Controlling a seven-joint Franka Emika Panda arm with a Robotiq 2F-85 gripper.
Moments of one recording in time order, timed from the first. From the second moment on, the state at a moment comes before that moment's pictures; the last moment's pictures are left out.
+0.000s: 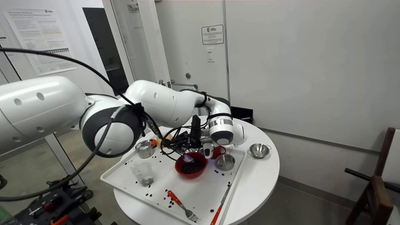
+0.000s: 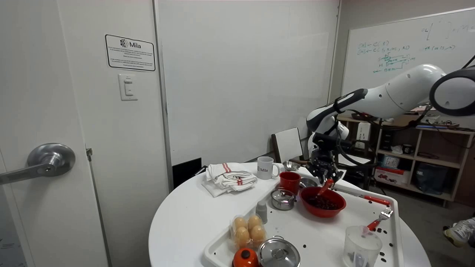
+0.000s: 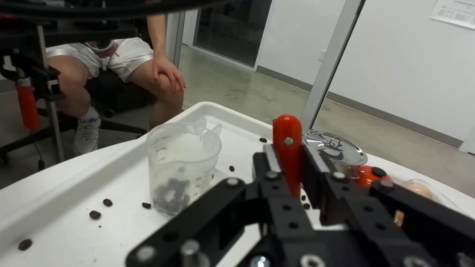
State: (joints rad) arm -0.38 1.46 0.01 -0.77 0.83 1.10 0.45
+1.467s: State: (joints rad) arm -0.59 1.47 0.02 -0.81 1.02 1.11 0.47
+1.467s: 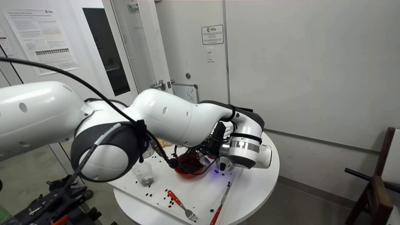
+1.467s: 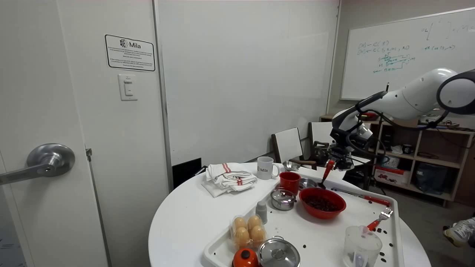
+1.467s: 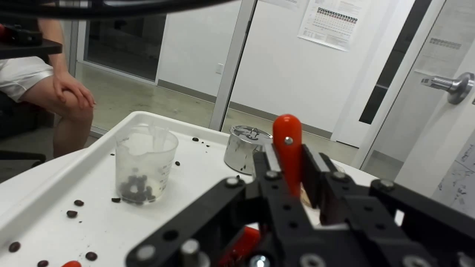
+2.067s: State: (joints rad) arm -0.56 1.46 0.00 -0.74 1.00 1.14 0.41
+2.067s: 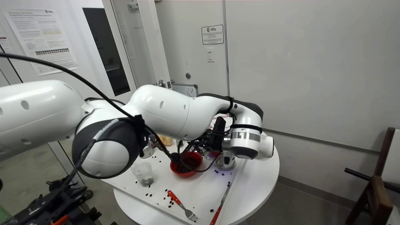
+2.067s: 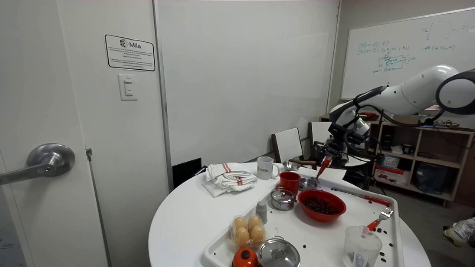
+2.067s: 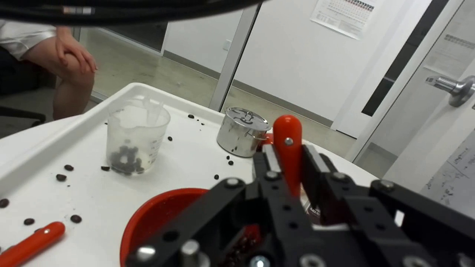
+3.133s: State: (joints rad) arm -0.51 1.45 -0.02 -0.69 0.86 1.16 0.25
